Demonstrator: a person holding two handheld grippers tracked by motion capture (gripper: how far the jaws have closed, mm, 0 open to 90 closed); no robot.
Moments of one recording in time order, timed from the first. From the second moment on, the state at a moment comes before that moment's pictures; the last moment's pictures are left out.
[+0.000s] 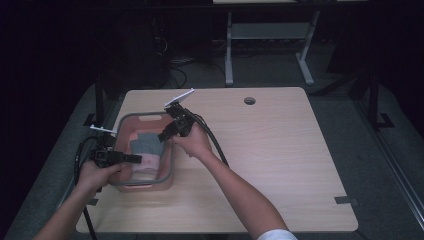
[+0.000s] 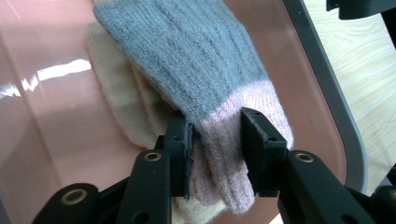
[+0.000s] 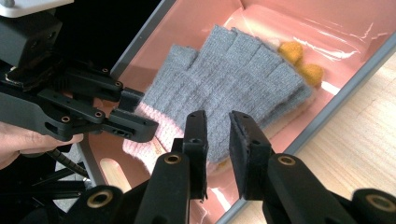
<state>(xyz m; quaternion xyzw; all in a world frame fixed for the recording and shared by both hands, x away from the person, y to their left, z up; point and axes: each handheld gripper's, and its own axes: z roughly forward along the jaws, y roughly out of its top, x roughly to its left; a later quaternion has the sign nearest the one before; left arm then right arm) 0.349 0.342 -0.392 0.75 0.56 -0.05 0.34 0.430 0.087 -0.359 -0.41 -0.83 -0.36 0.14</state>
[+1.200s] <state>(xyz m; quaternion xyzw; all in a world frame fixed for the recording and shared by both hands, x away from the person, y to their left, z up) 0.359 0.336 -0.363 0.75 0.57 0.00 0.35 0.430 0.055 -0.356 -0.42 -0.82 -0.38 0.13</state>
